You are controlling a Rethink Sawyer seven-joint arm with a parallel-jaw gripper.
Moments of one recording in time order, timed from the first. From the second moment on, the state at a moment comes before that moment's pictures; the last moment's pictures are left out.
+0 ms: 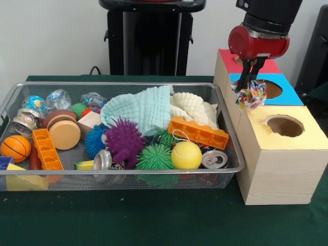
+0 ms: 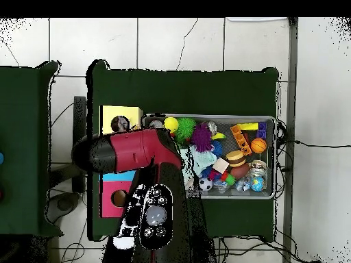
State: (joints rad) arm 0.07 -0.68 -0.07 1.52 -0.17 0.66 1.45
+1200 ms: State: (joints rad) arm 0.07 -0.67 0.01 1.55 -0.09 0.58 1.45
